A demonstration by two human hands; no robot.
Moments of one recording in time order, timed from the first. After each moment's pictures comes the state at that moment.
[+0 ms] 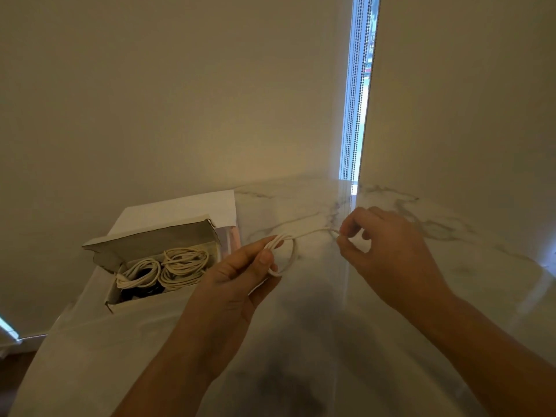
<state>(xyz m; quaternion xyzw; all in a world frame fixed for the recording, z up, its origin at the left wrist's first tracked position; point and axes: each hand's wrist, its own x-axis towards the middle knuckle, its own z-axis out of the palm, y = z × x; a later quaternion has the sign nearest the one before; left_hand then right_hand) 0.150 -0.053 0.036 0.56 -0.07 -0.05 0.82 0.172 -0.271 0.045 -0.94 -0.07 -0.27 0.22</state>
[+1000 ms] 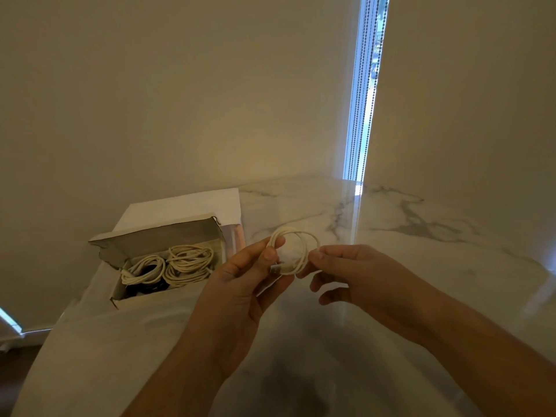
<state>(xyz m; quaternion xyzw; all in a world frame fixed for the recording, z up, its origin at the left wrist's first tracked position) 0.146 -0.059 0.043 0.50 0.01 -0.05 0.87 0.160 -0.237 0.051 -0.75 -0.06 0.14 0.64</state>
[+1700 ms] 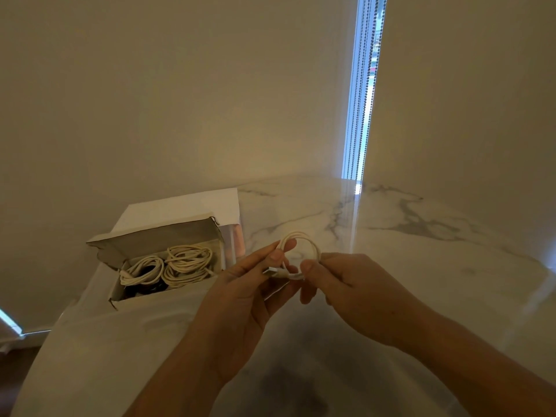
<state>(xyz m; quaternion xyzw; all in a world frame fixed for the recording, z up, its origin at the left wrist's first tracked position) 0.146 -0.061 0.039 0.51 0.01 -0.09 0.86 0.151 -0.231 0.038 -0.92 -0.14 -0.03 0.37</state>
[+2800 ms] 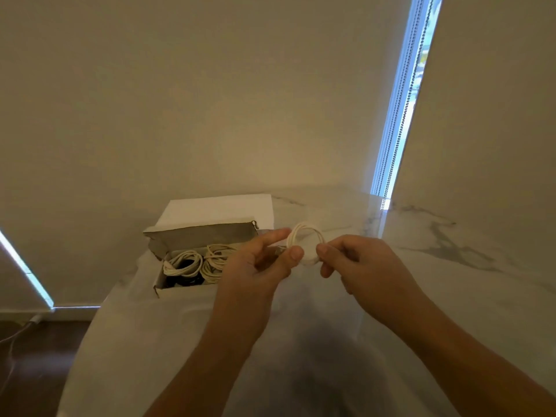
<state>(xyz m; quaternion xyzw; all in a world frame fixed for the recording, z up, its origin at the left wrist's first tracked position) 0.153 -0.031 0.043 0.70 -0.06 0.13 0.70 0.176 -0.200 0.057 -0.89 -0.11 -0.12 0.43</state>
